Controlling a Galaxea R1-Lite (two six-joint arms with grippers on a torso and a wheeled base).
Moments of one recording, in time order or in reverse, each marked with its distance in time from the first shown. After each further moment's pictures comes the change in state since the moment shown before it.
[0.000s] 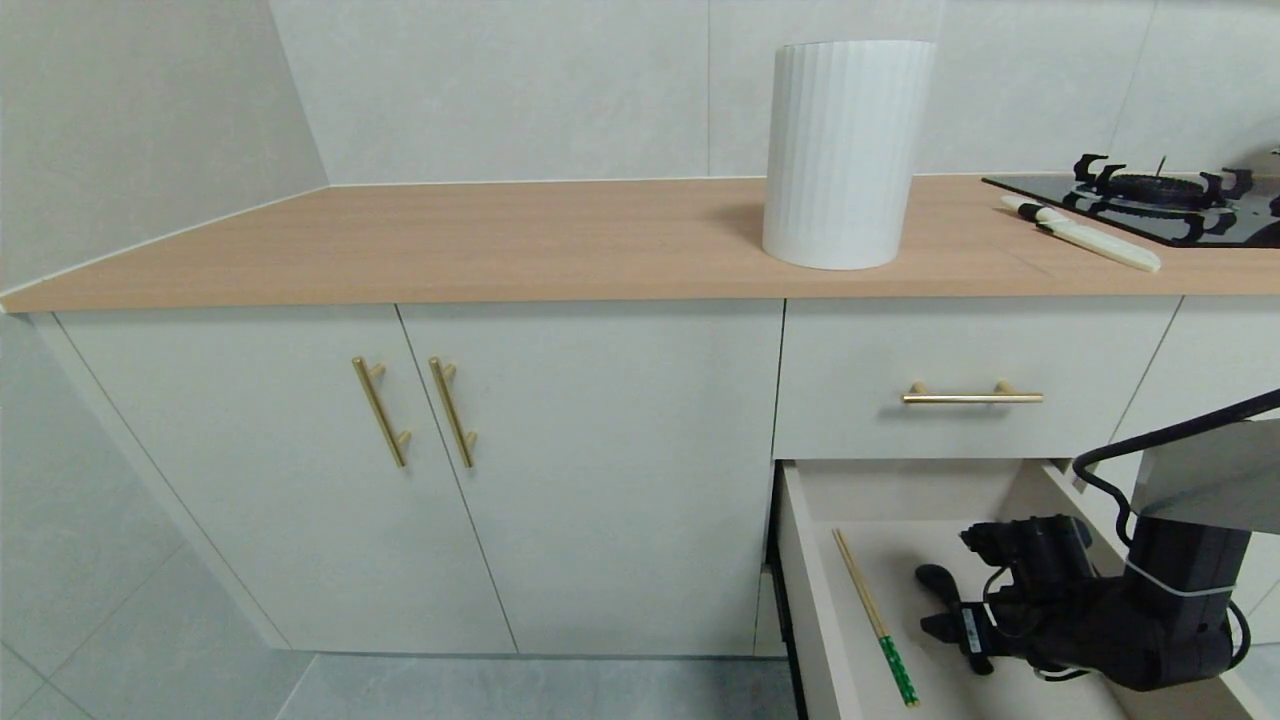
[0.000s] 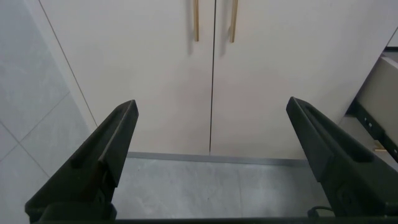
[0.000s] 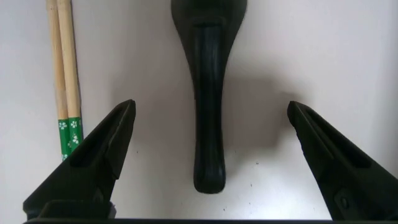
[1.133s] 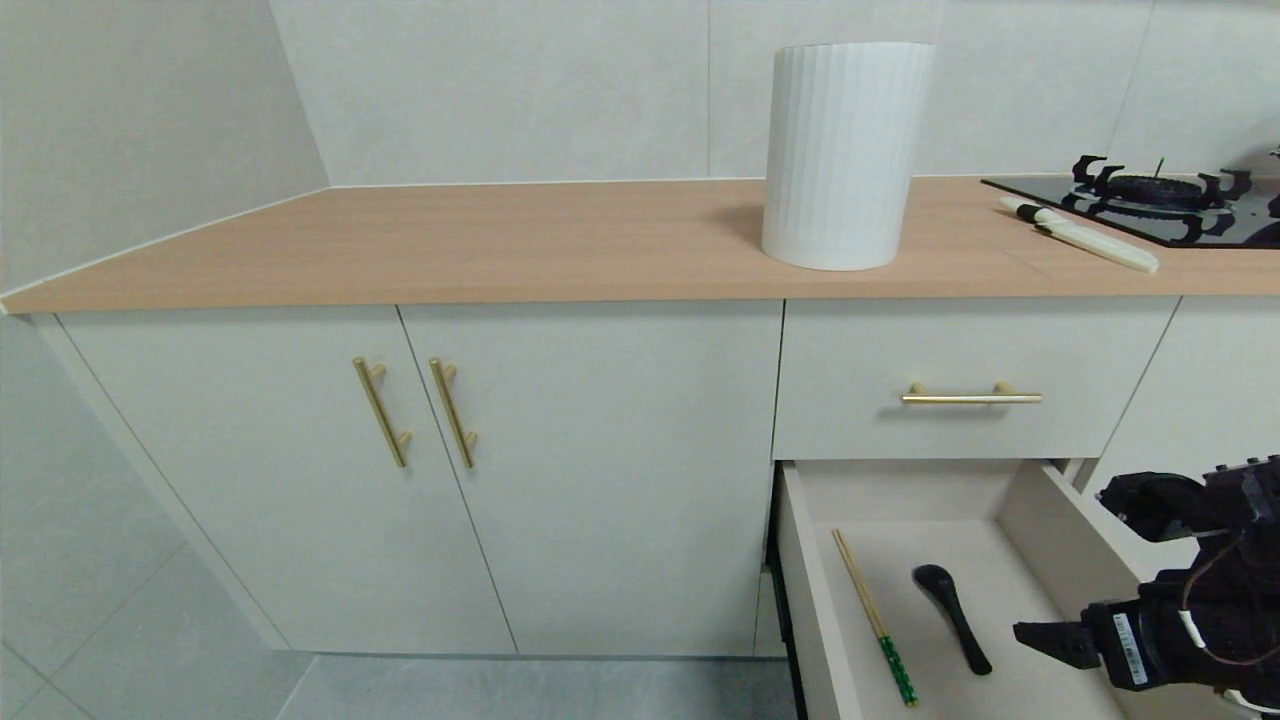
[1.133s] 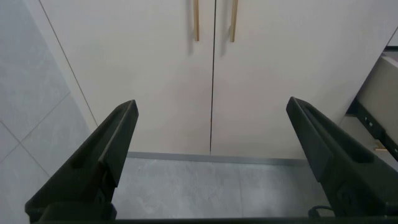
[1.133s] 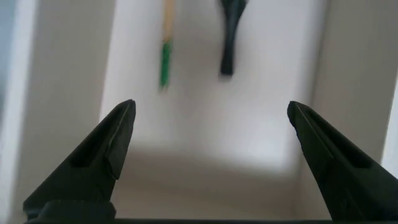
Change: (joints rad) left arm 0.000 0.000 0.000 0.001 0.000 0.003; right arm 0.111 -0.933 0.097 0.773 0.014 -0.003
